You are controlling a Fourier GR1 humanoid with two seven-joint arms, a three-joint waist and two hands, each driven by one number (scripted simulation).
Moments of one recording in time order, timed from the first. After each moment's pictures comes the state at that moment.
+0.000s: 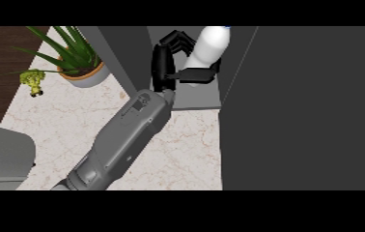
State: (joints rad) left arm -0.87 0.00 -0.39 -0.84 0.53 0.71 -0.39; right arm 0.98 -0.12 -0.22 -2.40 -0.26 0.62 -0.37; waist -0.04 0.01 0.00
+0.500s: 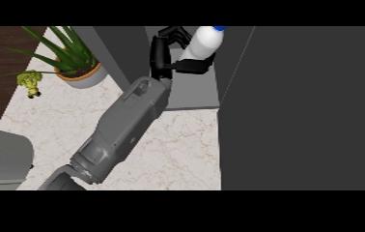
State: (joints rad) left arm -1.02 0.00 -0.33 -0.56 0.51 0.66 -0.51; right arm 0.94 -0.13 -0.21 -2.39 -0.28 0.62 -0.35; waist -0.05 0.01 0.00
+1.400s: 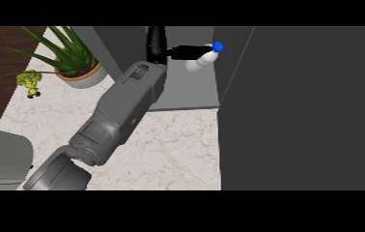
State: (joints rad) left arm -1.19 0.01 -0.25 -0.27 0.49 0.58 -0.55; right arm 0.91 -0.12 -0.21 -2.39 -0.30 0.63 -0.34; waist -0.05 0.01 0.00
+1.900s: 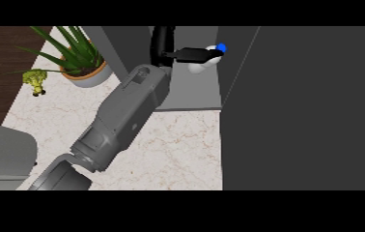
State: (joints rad) left arm -1.13 0.00 -0.26 -0.44 0.57 0.43 -0.58; right arm 0.92 -0.11 -0.20 -2.39 -0.31 0.63 -0.33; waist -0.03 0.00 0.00
